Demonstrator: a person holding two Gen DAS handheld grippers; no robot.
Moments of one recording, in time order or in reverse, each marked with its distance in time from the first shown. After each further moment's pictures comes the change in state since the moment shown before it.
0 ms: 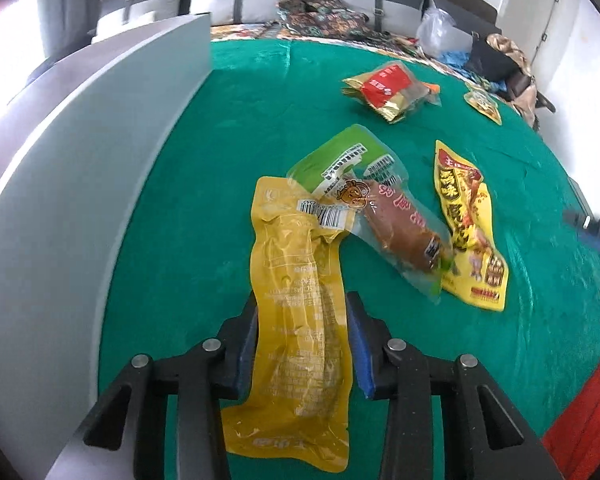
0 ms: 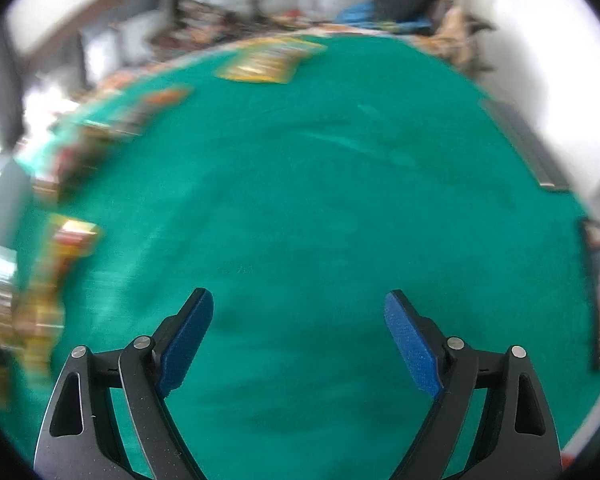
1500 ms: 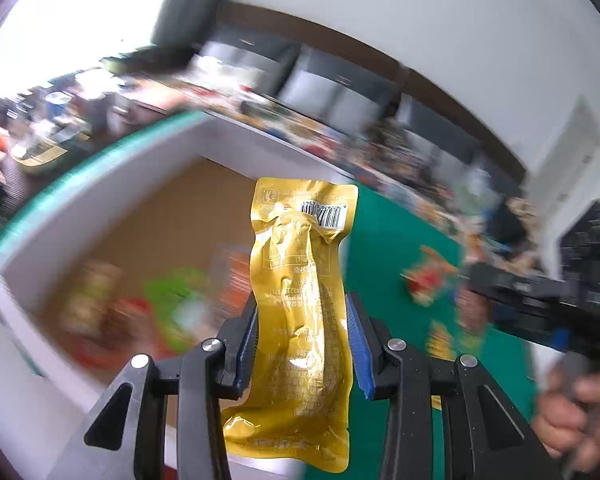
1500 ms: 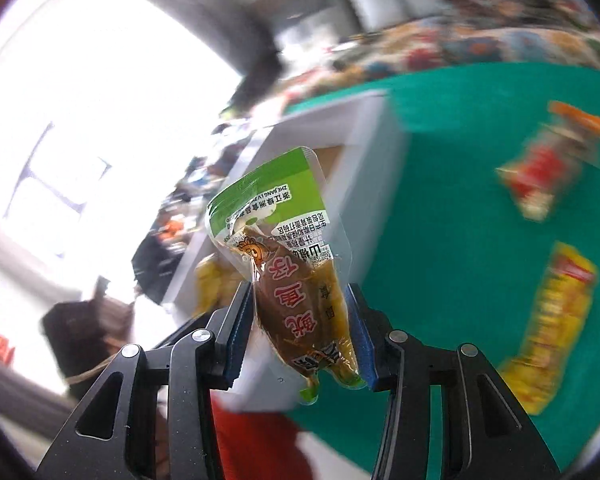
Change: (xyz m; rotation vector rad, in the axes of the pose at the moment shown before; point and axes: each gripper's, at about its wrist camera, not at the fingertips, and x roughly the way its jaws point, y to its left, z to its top) left arm -0.183 0.176 0.030 -0.397 -0.326 0.001; right arm -0.103 0.345 0.026 -0.266 0.242 0.851
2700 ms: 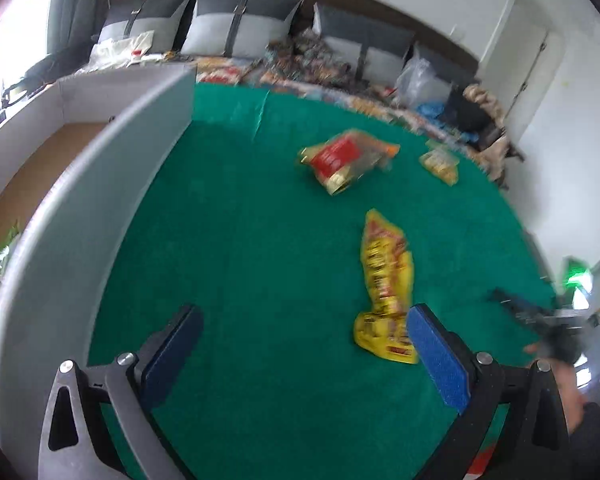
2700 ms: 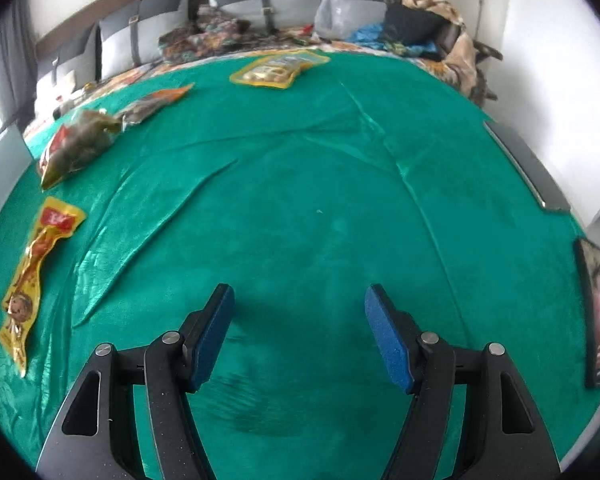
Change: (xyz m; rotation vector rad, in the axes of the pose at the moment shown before) left arm 0.128 -0.179 -0.117 0.301 0.232 -0.112; right arm -0.173 -0.311 -0.146 0.178 -0.263 -0.961
